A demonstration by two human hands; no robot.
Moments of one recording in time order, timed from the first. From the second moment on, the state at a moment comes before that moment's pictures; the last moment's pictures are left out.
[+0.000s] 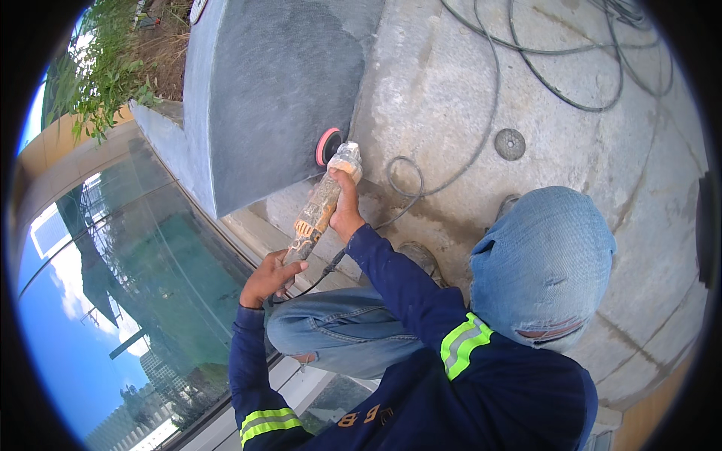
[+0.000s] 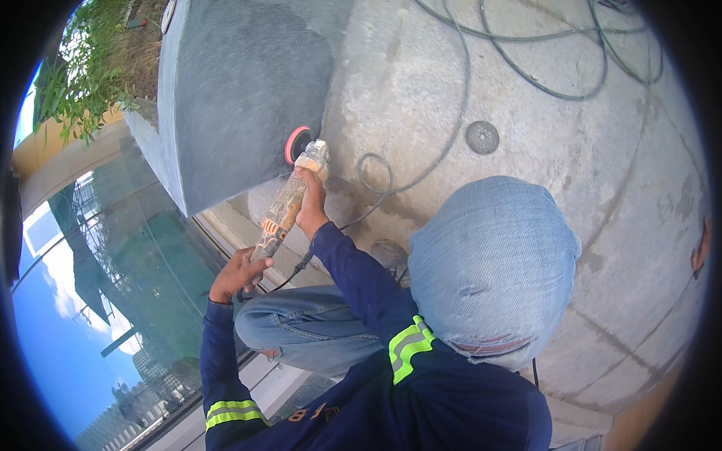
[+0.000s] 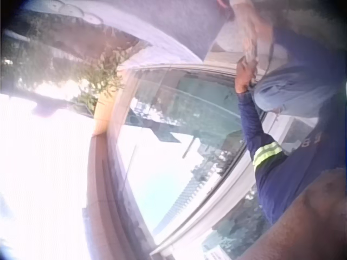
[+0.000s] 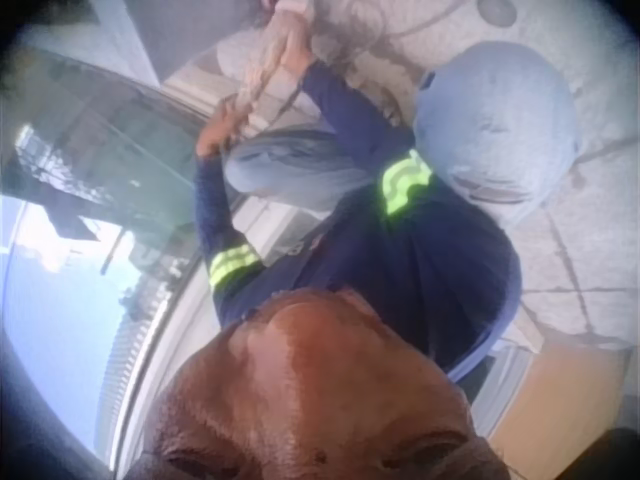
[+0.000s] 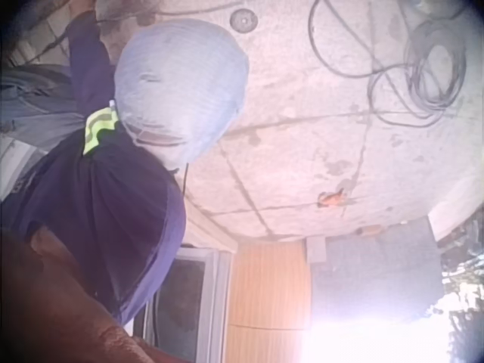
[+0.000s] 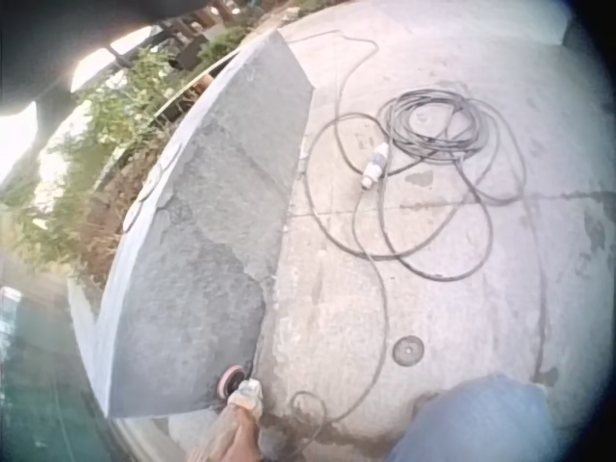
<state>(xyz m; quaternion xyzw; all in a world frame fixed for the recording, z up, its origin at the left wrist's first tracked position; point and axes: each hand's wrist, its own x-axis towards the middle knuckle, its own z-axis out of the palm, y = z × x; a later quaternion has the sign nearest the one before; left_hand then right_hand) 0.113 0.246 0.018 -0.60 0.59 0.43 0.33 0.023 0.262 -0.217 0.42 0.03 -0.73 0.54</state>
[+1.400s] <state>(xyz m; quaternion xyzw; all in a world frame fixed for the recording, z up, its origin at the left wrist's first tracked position) 0.208 0.277 -0.030 -0.57 0.76 0.19 0.27 0.073 0.271 -0.223 0.32 0.12 -0.77 0.54</state>
